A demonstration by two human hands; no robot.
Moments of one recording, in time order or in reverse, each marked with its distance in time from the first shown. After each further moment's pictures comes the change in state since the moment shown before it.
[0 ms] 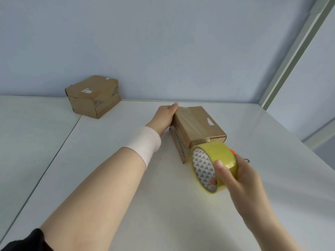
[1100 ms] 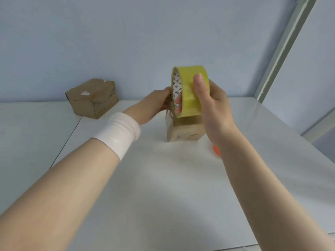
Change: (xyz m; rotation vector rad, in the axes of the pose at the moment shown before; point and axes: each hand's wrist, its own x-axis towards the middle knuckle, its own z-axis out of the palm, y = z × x) left_hand -0.045 0.062 -0.011 0.193 -0.167 0.171; right_hand 0.077 -0.072 0.023 0.396 -0.186 -0.191
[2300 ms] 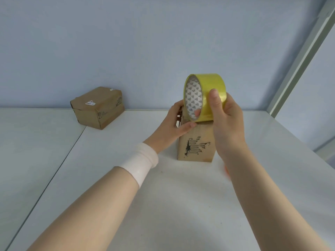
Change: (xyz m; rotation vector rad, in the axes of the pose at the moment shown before) left_hand 0.005 -0.048 0.020 -0.063 0.050 0.315; right_hand 0.033 0.029 -0.003 -0.167 0.231 -0.083
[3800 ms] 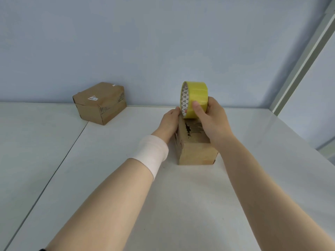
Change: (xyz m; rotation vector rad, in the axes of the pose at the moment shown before) left_hand 0.026 -0.014 0.004 -0.105 0.289 -0.515; right_hand 0.025 0.048 0.004 -0.309 -0.138 0.157
